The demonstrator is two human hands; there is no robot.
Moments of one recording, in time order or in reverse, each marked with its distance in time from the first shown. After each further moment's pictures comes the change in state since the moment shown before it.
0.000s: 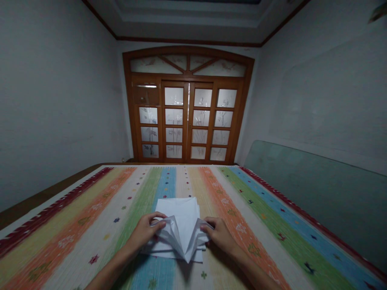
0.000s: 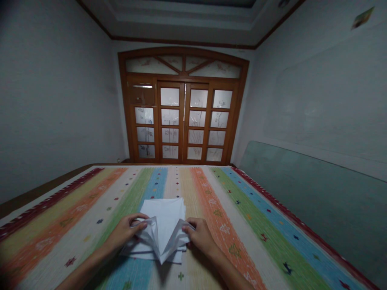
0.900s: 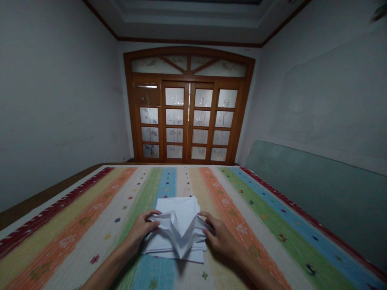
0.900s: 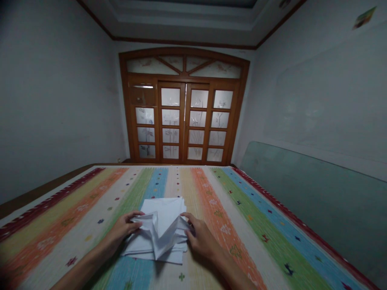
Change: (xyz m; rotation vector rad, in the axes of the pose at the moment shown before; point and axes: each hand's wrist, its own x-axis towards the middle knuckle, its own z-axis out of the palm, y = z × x) left_hand 0.008 -0.014 -0.013 -0.136 0.102 -0.093; right_hand -0.008 0.000 -0.014 -0.356 -0.063 -0.326
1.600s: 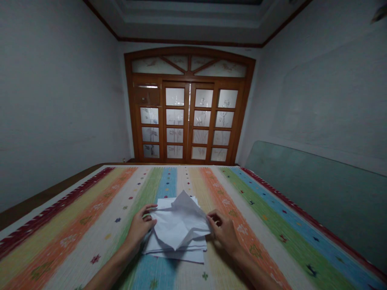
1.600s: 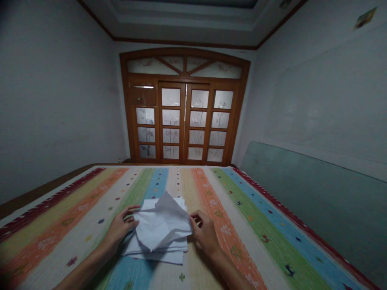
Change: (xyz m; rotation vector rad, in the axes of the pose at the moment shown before) left_hand -0.006 0.015 0.005 -0.110 0.227 0.132; right_hand 0.010 0.002 0.003 0.182 0.346 0.151
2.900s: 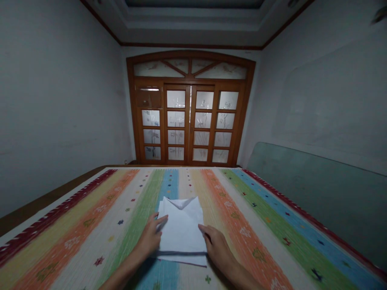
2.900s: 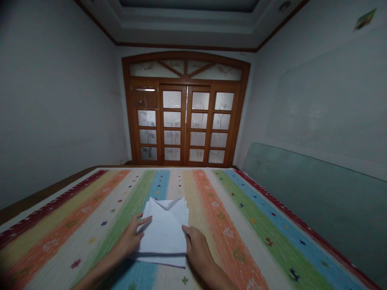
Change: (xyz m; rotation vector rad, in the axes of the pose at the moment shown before) left_hand 0.000 -0.041 0.003 0.401 -0.162 0.117; right_hand -0.034 0.030 0.034 -0.333 -0.139 -0.034
